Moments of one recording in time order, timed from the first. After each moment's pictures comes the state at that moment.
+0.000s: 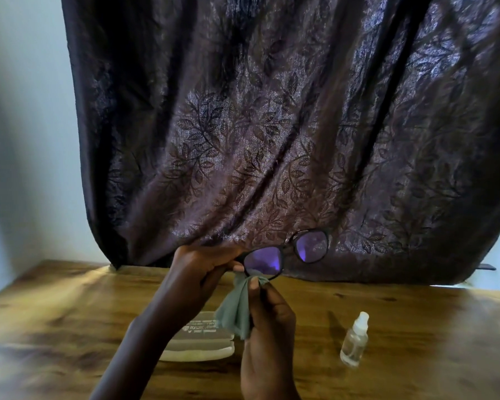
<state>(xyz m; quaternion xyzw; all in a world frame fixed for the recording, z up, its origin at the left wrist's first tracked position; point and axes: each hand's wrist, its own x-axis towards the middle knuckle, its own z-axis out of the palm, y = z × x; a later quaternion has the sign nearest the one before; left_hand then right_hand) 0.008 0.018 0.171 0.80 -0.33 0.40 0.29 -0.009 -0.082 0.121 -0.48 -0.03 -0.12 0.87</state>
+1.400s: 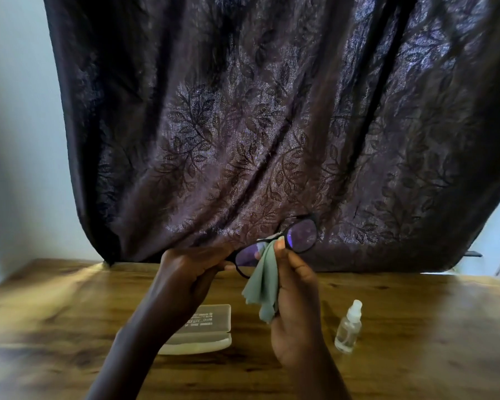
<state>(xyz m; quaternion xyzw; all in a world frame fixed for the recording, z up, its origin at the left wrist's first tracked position) -0.007 0.022 0.172 0.81 -0.32 0.41 0.27 0.000 -0.114 0.148 -0.48 -0.08 -0.10 0.87</state>
